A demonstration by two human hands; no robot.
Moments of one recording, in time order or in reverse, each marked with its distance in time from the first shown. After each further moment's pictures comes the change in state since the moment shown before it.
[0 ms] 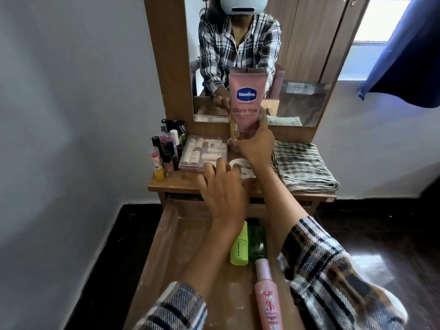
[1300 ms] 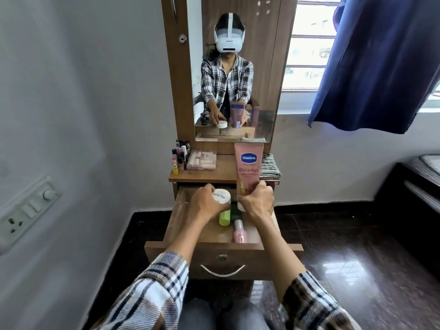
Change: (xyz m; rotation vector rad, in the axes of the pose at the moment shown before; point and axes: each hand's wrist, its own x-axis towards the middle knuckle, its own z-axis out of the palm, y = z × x) left_hand -0.074 -0.032 -0.136 -0.361 -0.548 -0.079; right_hand -0.211 -0.073 -0.164 -0.353 -0.092 0.307
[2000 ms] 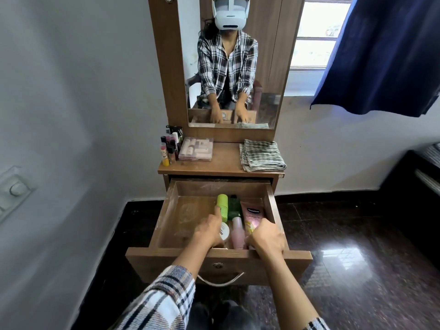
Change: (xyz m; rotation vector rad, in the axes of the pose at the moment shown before) left_hand 0.004 -0.033 0.081 0.374 -0.459 0.025; right_hand 0.005 0.084 0.040 -0.434 -0.249 0.216
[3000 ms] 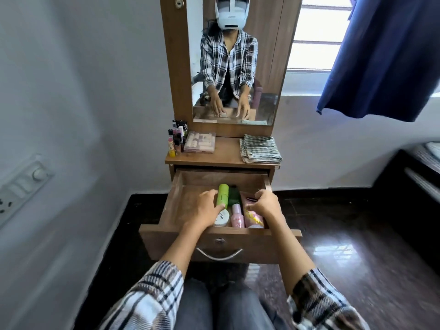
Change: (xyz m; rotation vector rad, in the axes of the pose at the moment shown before) left_hand -0.053 0.001 -0.036 -0.321 0.306 0.018; right_hand -0.011 -0.006 -0.042 0.302 -0.059 -0.196
